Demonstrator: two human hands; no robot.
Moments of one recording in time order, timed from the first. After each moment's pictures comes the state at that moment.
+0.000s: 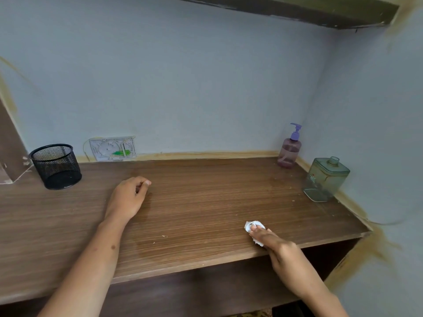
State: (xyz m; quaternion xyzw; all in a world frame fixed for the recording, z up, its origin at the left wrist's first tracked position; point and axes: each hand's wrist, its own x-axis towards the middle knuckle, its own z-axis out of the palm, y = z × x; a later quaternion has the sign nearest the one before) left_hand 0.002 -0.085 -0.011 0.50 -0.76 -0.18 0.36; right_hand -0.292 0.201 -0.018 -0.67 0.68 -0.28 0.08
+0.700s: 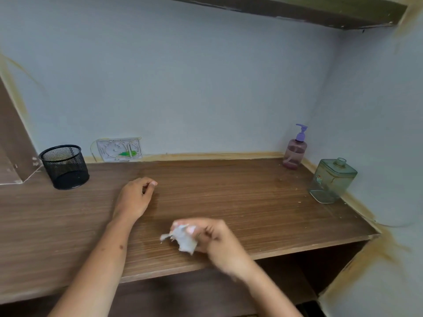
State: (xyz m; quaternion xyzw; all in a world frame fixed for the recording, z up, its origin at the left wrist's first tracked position) left_hand 0.003 -0.086 -0.012 0.50 -0.76 -0.20 0.36; right_hand -0.155 0.131 0.031 -0.56 0.52 -0.48 0.44
